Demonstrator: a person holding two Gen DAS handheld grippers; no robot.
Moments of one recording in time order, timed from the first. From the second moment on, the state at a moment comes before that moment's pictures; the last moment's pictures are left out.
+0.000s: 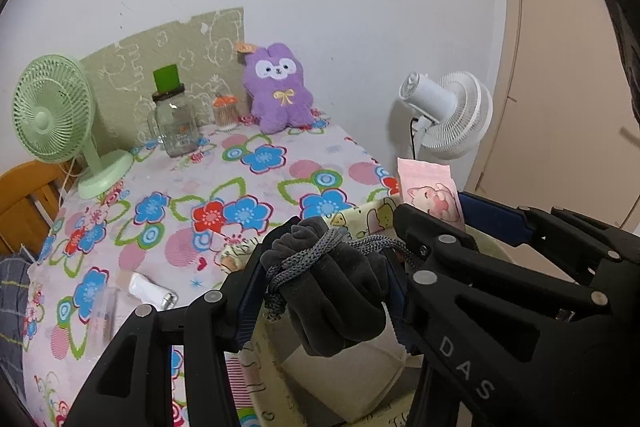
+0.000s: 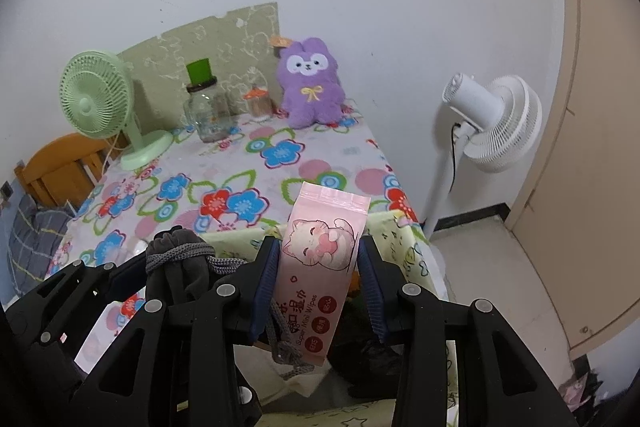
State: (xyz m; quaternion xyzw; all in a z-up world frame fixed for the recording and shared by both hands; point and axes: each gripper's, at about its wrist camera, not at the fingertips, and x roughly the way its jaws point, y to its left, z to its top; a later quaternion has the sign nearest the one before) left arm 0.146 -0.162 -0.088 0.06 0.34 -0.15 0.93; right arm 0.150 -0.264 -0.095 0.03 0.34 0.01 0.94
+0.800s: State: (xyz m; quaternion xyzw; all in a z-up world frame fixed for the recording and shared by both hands) left arm 0.161 -0.165 -0.107 0.06 0.38 -0.15 0.91; right arm 0.162 -0.270 -0.118 0.05 0.38 0.02 0.92
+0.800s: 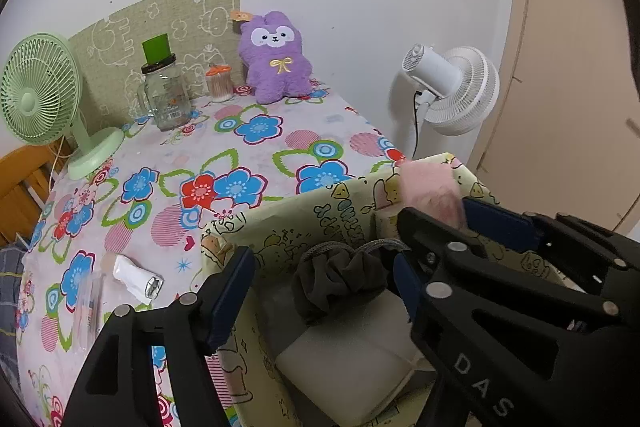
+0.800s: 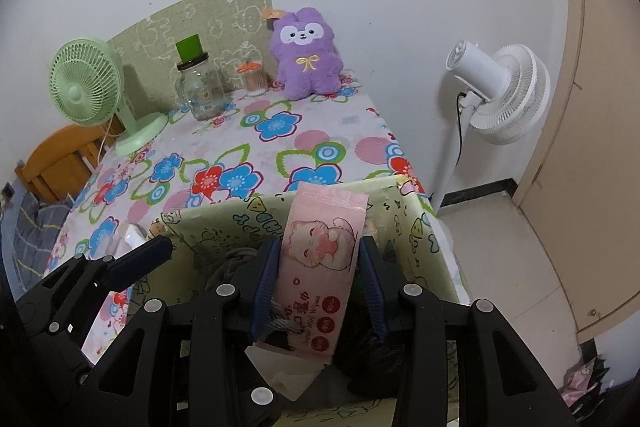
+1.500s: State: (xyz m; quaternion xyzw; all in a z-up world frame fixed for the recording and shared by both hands) left arm 0.137 -0.136 -0.081 0.05 0.36 -0.14 0.92; right arm 0.141 -0.243 -0.094 0.05 0.35 0.03 0.93
